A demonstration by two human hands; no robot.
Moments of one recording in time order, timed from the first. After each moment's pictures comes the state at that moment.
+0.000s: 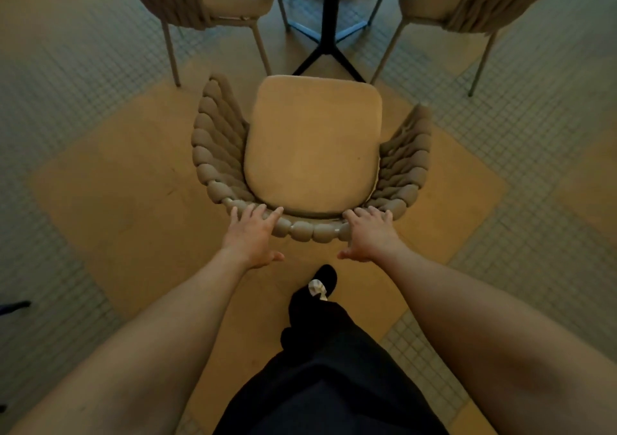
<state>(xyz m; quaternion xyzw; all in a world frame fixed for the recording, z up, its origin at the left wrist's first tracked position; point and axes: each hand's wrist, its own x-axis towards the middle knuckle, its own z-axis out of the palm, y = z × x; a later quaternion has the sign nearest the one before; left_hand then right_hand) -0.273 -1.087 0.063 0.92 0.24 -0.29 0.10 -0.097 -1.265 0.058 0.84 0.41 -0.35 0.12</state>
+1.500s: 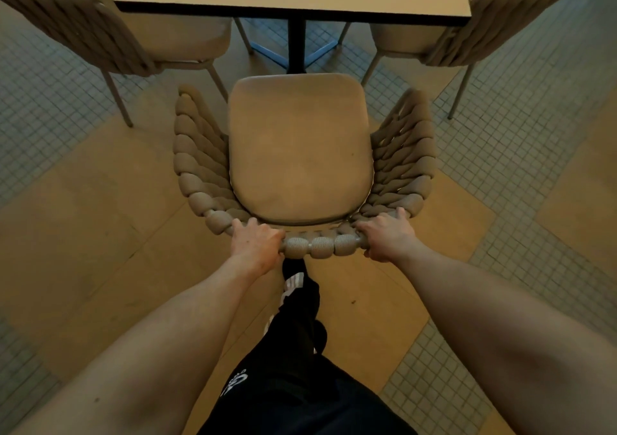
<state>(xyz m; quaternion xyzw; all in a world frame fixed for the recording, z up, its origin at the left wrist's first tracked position) -0.032 -0.959 0.027 0.93 0.18 -0.32 0.03 0.140 -1.154 0.032 0.82 0.42 -0.32 0.23</state>
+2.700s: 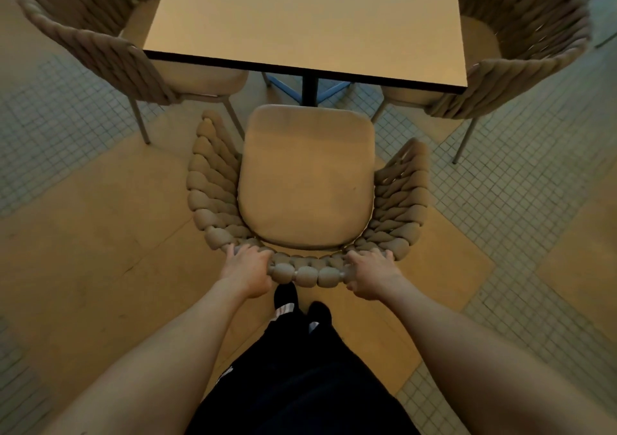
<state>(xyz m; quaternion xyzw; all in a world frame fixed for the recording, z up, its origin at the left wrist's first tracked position) 0.015 -0.933 0.040 0.89 0.24 -0.36 0.16 0.191 -1.136 0.048 0.81 0.40 -0.40 0.14</state>
